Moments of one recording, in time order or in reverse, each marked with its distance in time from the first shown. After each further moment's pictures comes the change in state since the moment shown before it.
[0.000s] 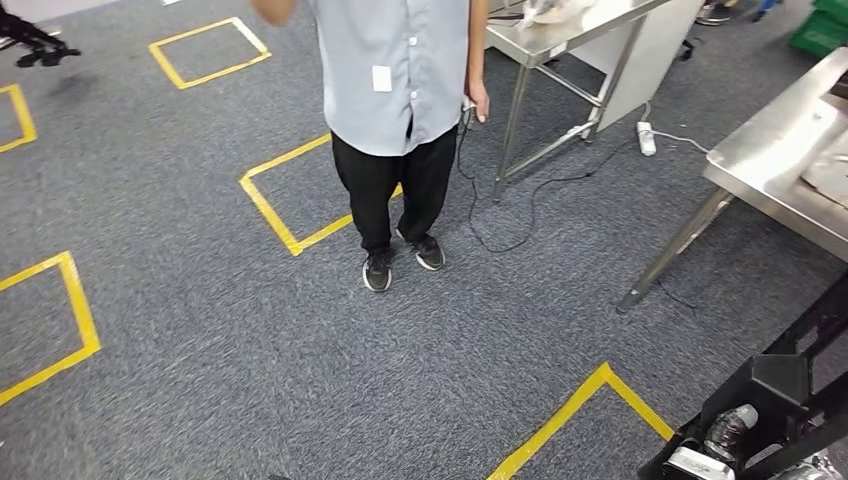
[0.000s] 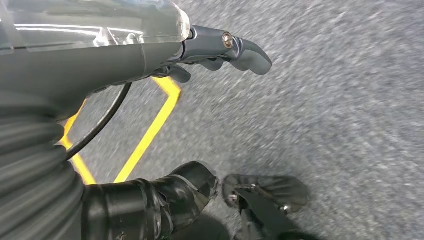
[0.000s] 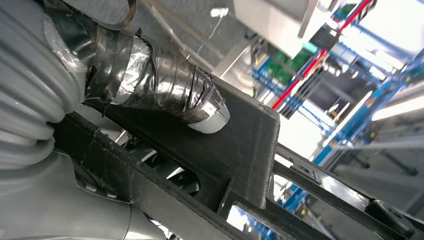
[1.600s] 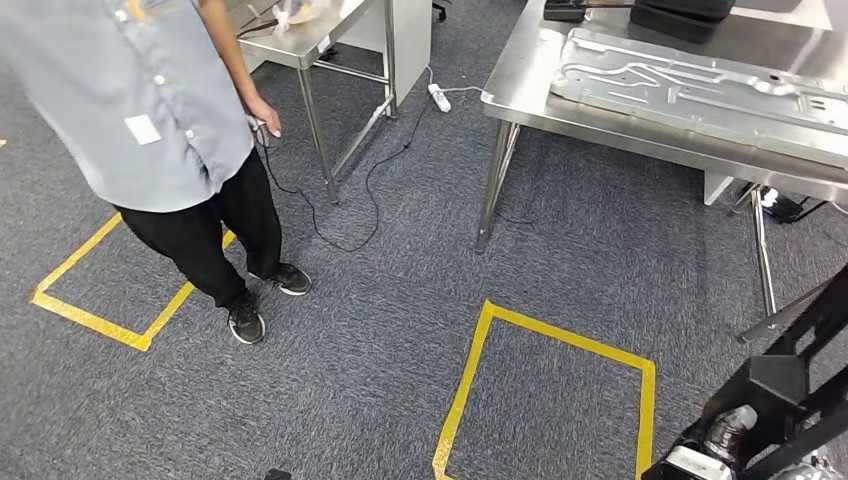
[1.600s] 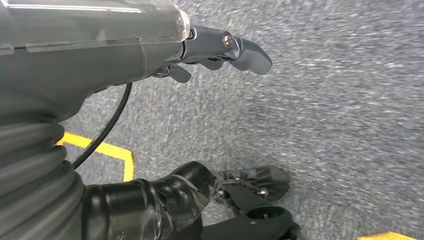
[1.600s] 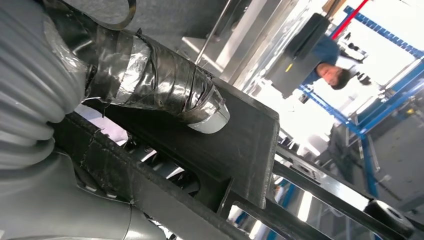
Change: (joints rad) left arm -0.003 -0.003 -0.002 0.000 -0.006 -0.061 -0.055; right arm -0.008 -0.024 -0.006 0.013 0.020 0.002 0.010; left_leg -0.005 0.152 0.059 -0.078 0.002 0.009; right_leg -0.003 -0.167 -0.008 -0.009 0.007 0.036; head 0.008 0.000
